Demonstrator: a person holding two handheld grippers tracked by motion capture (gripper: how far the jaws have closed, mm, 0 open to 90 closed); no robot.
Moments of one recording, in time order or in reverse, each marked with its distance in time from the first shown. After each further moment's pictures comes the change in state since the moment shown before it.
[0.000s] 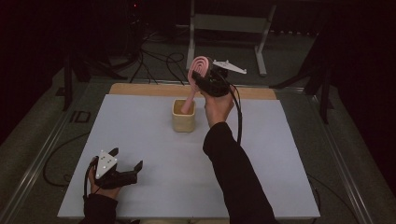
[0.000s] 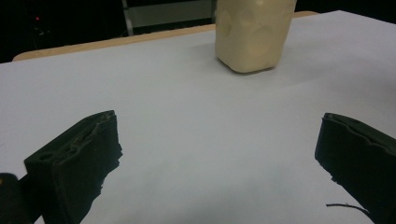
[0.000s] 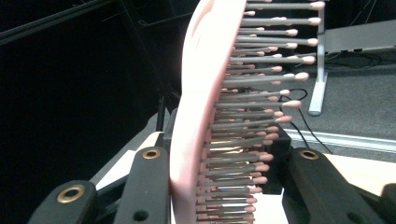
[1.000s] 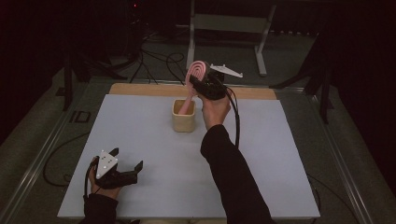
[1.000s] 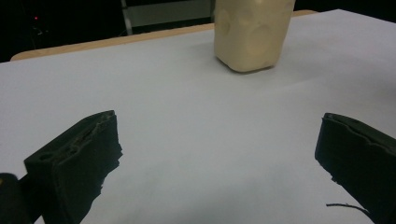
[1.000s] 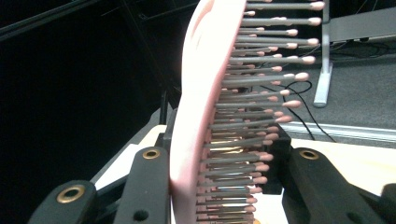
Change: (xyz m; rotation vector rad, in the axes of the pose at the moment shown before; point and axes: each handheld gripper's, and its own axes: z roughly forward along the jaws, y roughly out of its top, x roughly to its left) left arm -0.001 0.000 0.001 0.002 -0.002 0.002; right arm -0.001 -0.014 0.009 0.021 0.009 0.021
